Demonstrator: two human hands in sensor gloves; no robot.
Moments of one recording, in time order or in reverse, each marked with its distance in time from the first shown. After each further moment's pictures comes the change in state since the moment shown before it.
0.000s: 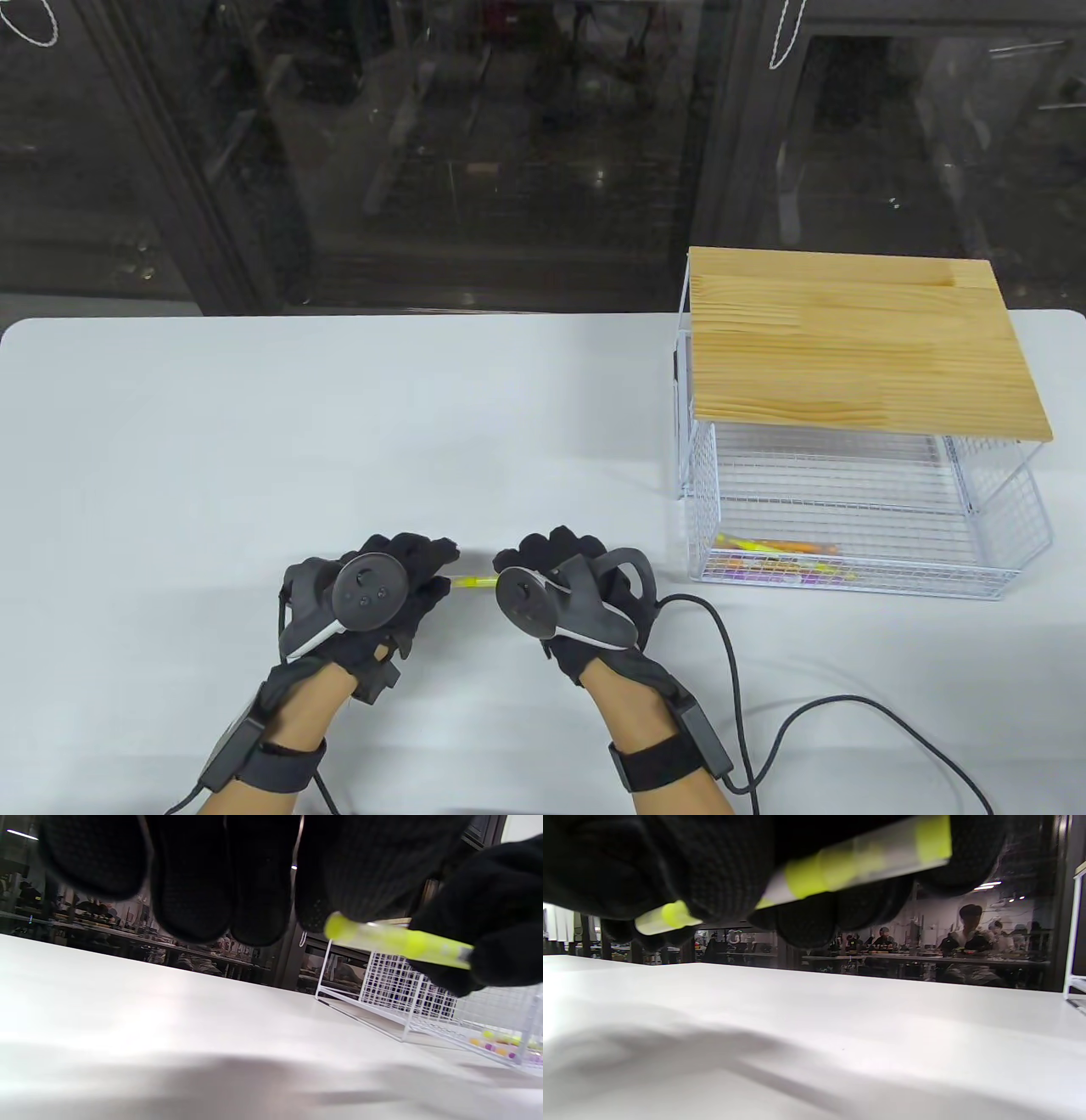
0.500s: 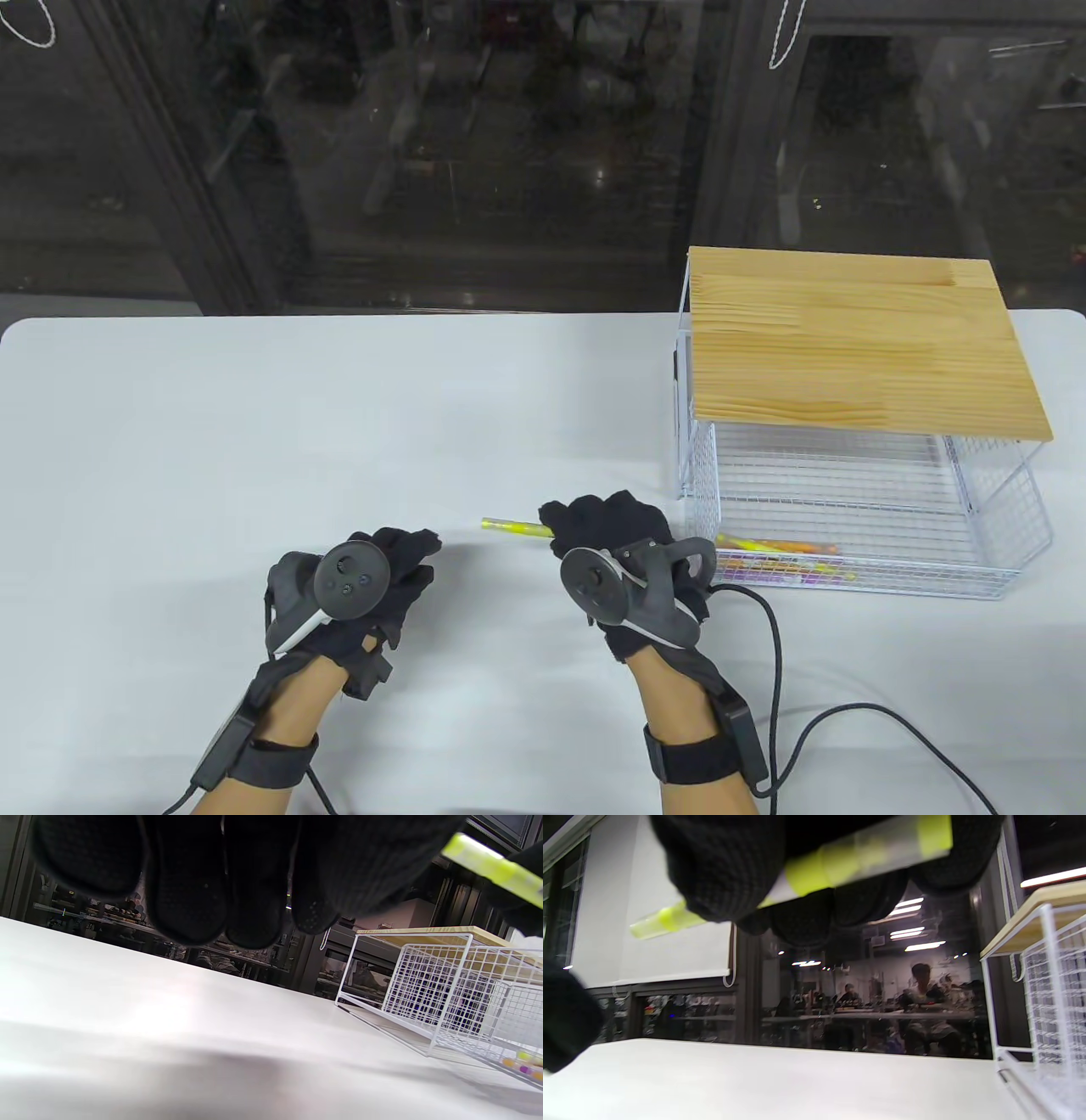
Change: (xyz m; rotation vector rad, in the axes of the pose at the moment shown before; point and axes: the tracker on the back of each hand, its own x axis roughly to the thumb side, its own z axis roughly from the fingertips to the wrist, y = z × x) left_hand -0.011 0.003 -0.001 -0.003 0.067 0.019; right_hand -0.049 -0.050 0.017 -0.250 0.136 -0.013
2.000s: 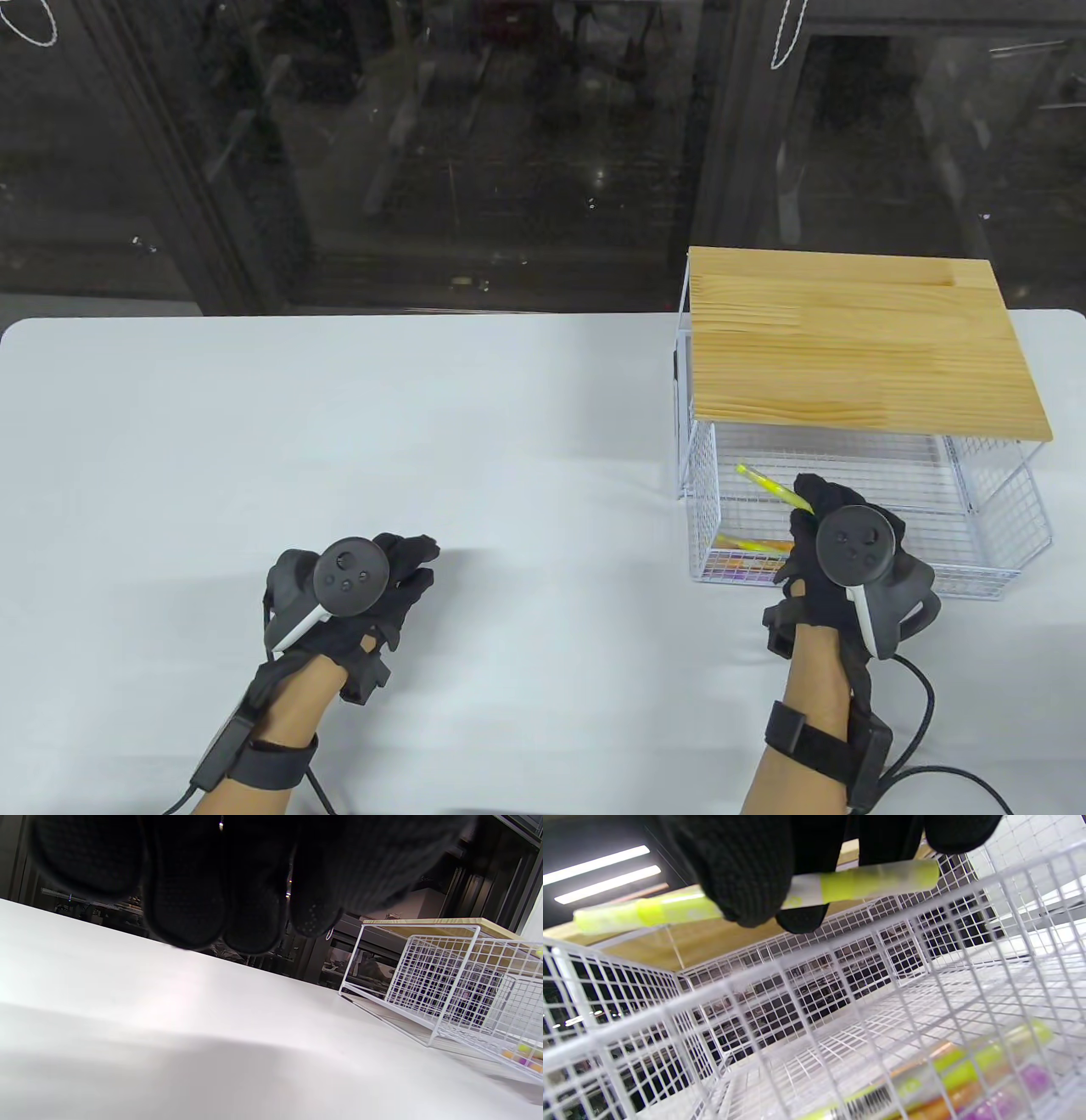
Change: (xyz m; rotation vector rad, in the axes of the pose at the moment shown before) left_hand -0.004 -0.002 0.000 -0.049 0.023 0.012; right_hand -0.195 -0.013 0.056 -0.044 0.797 -0.064
